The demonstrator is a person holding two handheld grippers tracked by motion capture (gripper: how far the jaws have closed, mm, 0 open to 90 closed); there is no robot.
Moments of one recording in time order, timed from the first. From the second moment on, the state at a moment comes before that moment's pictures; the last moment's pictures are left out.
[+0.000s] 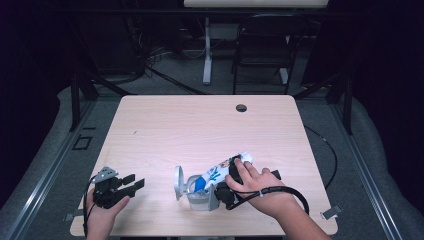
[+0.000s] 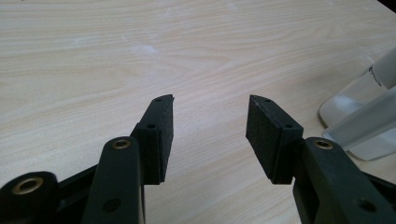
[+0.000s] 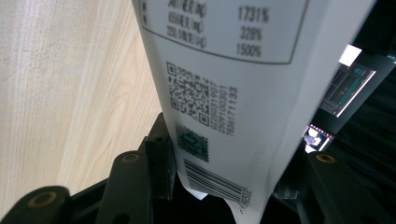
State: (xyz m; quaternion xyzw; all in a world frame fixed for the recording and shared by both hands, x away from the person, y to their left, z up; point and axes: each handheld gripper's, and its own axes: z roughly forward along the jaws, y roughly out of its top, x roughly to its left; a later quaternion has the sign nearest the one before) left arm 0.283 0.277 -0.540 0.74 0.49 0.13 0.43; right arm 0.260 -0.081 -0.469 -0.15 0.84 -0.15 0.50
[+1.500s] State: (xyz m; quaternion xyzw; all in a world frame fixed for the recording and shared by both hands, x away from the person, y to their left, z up) left arm 0.283 0.278 -0.541 0.74 0.50 0.13 0.43; right arm 0.259 -0.083 -0.466 -0.16 0.84 -0.14 0.51
